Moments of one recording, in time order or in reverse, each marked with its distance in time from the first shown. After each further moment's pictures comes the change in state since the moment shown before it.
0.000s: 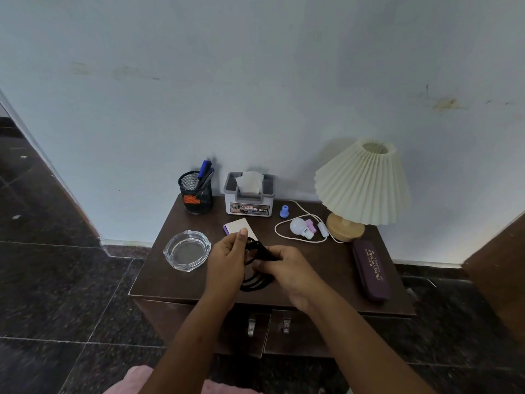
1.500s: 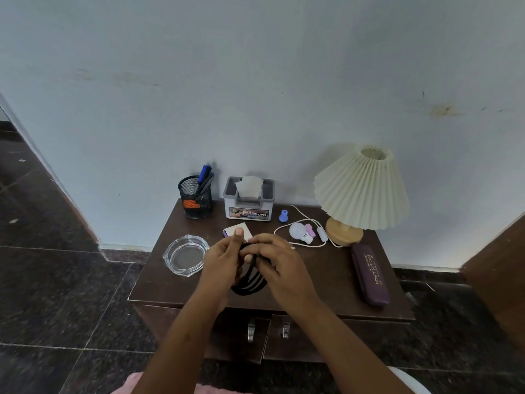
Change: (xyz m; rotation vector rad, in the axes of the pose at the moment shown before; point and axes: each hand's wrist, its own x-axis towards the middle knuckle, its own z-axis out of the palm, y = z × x) left_hand 0.000 0.016 -0.014 -0.118 -0.156 -0.178; right_hand -0.007 0.000 0.001 -0.622 0.134 -0.698
